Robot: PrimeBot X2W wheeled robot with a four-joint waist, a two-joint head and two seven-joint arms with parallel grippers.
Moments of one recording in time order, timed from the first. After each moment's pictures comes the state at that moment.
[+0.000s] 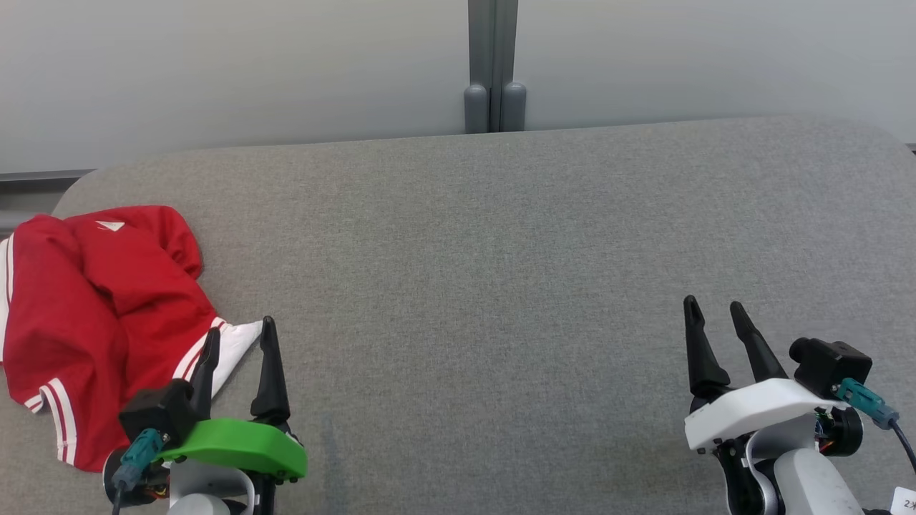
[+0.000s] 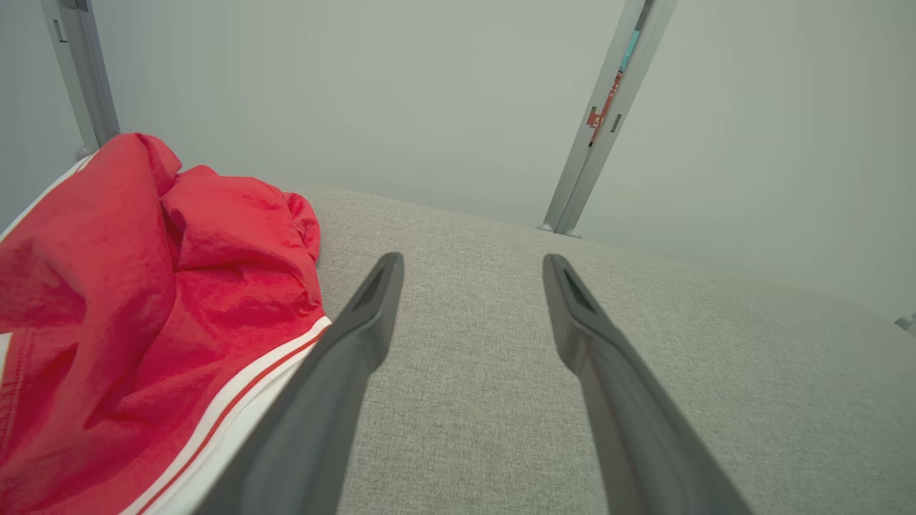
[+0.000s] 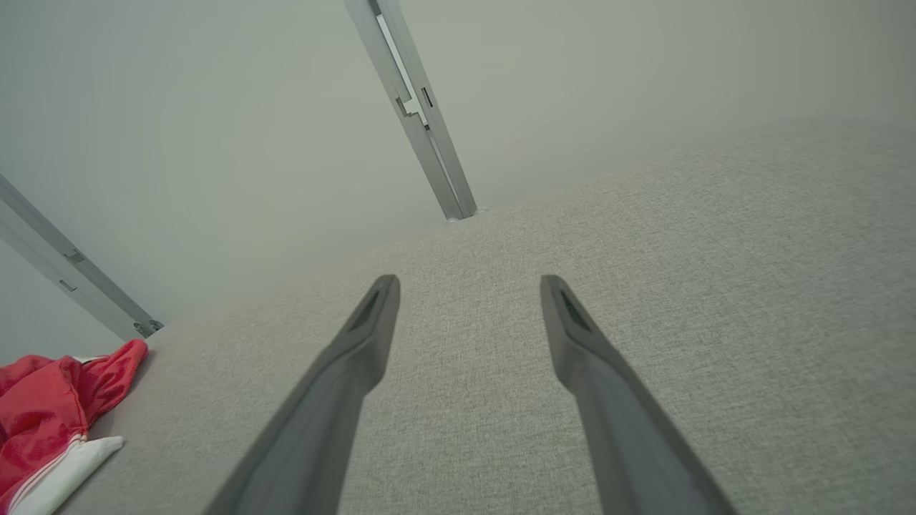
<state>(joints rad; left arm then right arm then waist) -0.07 0.10 -0.14 0.18 -0.43 0.05 -0.17 -0.10 -0.04 0.01 0.26 0.40 0.13 -0.17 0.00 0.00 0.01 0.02</state>
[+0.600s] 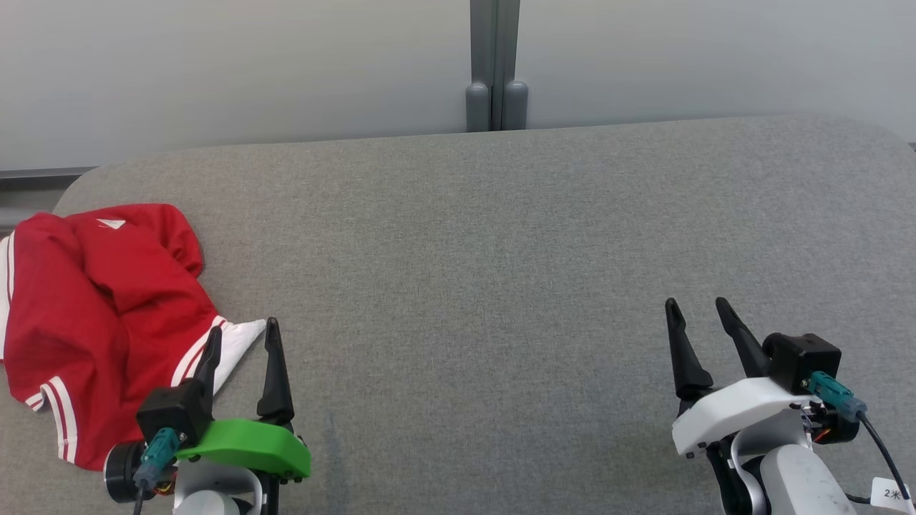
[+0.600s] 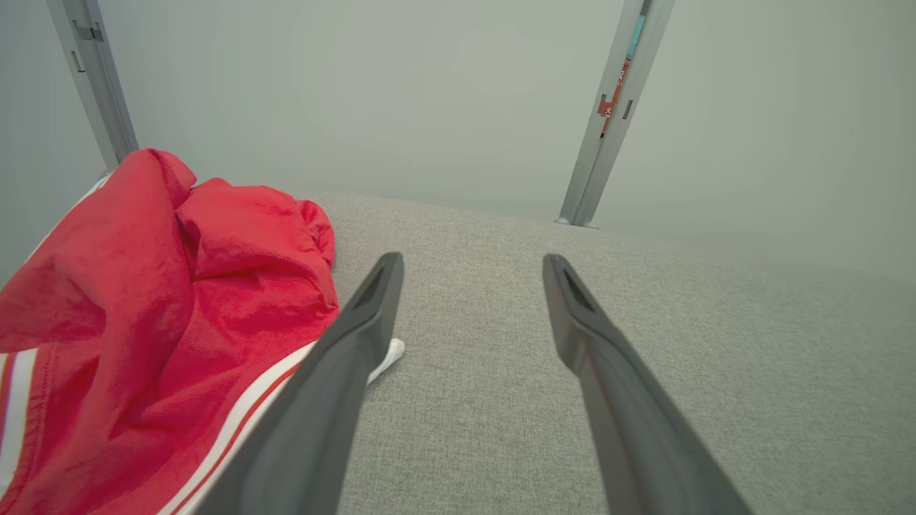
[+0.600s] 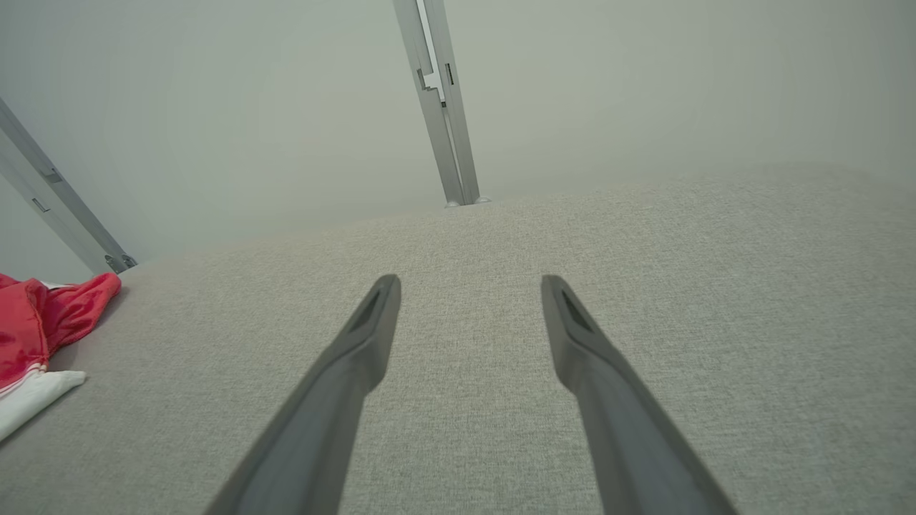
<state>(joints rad) -0.09 0.09 -0.13 0.25 -0.34 0.04 -0.21 -0.11 -0.05 0.03 0.26 0.24 0.13 -0.15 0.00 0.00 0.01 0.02</state>
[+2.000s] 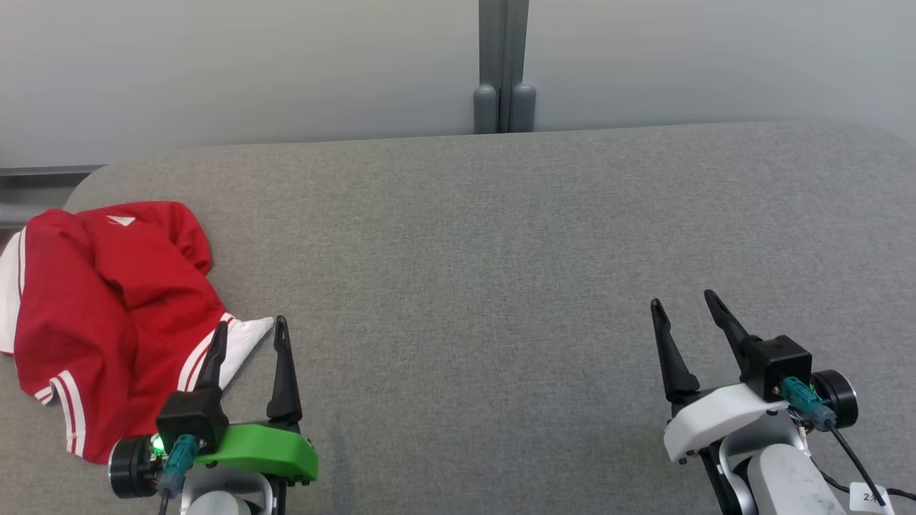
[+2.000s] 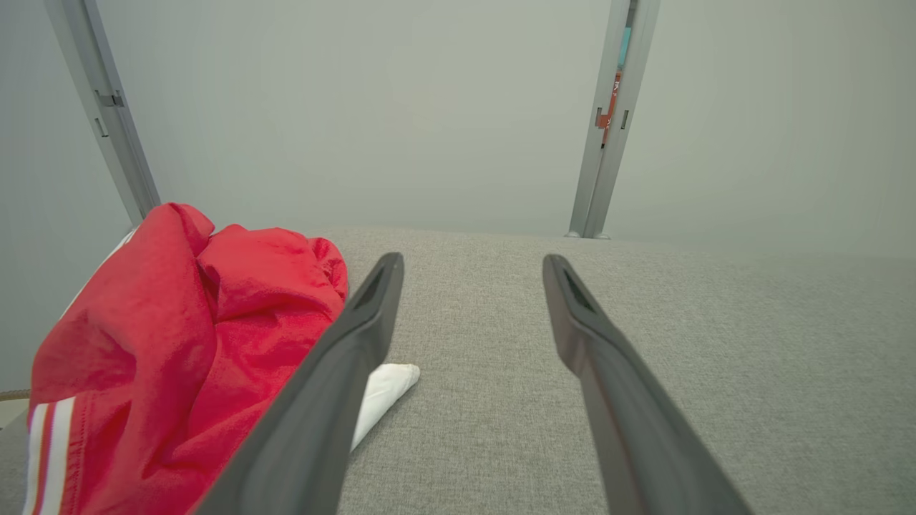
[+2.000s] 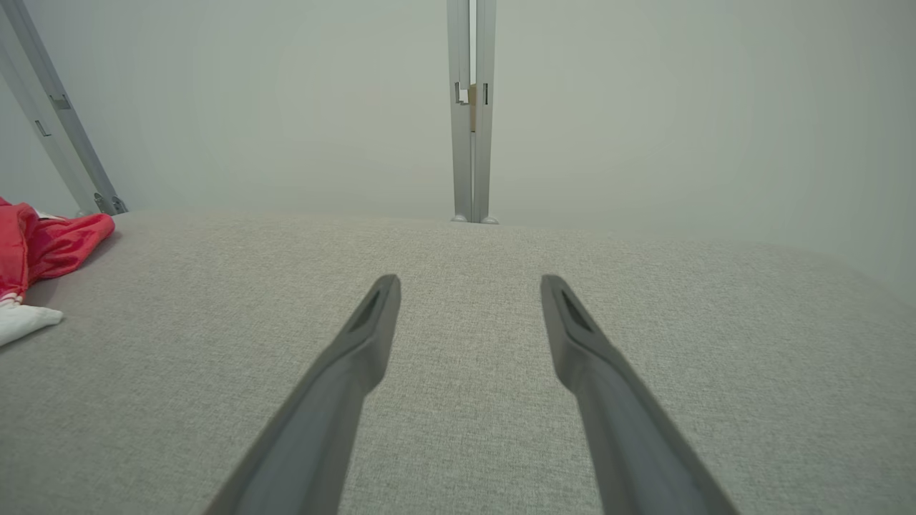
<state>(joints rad) -0.09 0.05 -0.11 0.26 -0.20 0.04 -0.26 -0.12 -0.05 0.05 0.26 0.05 0.13 -0.20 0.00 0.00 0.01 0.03</state>
